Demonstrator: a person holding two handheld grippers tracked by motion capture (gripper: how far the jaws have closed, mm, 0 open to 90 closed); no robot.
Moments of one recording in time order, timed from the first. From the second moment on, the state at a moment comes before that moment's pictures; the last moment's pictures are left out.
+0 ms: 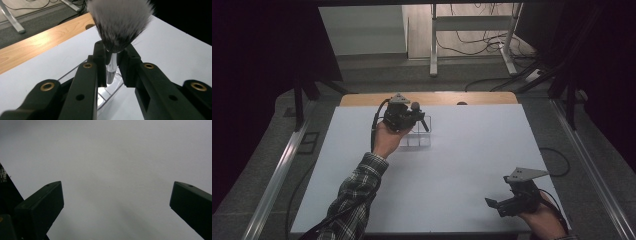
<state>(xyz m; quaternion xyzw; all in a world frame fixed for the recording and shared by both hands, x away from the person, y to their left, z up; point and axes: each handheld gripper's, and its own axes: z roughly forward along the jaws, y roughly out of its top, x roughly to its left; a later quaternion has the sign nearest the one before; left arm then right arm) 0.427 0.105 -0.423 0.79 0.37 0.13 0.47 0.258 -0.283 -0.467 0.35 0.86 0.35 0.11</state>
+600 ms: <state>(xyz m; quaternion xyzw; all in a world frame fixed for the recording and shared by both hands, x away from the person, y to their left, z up) 0.429 0.098 -0.444 0.79 0.38 0.13 0.45 0.258 -0.282 -0.468 0.34 0.87 0.35 0.11</state>
